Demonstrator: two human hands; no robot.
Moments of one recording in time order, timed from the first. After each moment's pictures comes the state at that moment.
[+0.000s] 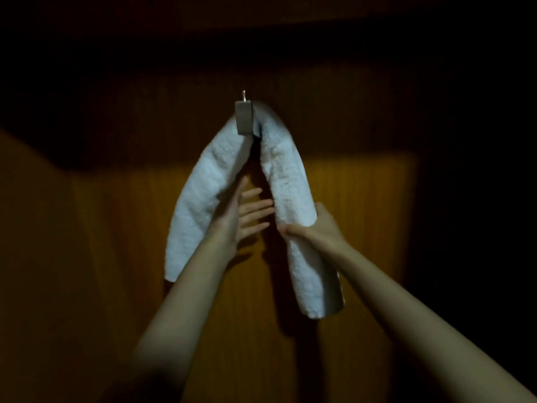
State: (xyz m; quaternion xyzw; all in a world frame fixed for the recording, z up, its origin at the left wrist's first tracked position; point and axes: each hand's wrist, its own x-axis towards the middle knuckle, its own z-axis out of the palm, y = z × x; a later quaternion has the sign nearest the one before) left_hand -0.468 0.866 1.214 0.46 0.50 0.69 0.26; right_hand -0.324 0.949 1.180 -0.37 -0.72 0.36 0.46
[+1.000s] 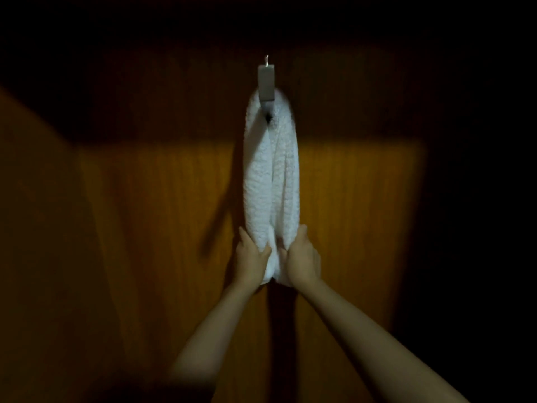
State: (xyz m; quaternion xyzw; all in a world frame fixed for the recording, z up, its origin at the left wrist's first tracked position) left_hand -0.467 0.902 1.094 0.44 0.71 0.54 0.07; right_hand -0.374 0.939 1.095 -0.47 -0.75 0.18 0.43
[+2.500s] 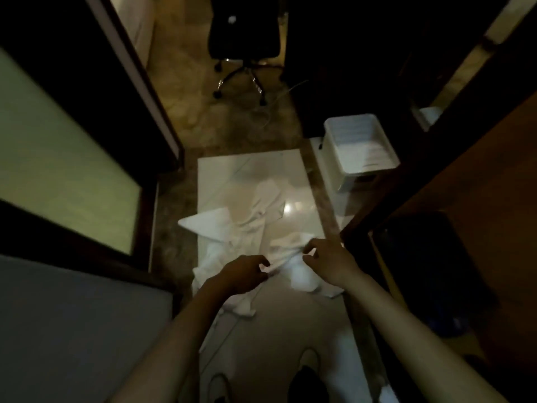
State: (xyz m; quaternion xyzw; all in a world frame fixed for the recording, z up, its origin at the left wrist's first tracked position) left_hand -0.224 0.075 0.706 -0.04 0.89 0.27 0.36; right_hand -0.270 0.274 0.743 0.06 -0.92 0.24 -0.31
